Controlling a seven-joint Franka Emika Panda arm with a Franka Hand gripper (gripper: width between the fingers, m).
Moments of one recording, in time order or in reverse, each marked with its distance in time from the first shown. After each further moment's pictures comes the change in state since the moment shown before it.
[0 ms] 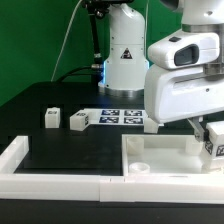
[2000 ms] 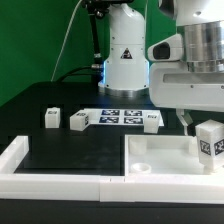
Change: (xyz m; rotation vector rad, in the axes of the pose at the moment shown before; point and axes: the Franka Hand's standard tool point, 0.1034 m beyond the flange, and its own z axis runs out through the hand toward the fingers) arm -0.005 -0.002 0.003 0.045 0.102 0.869
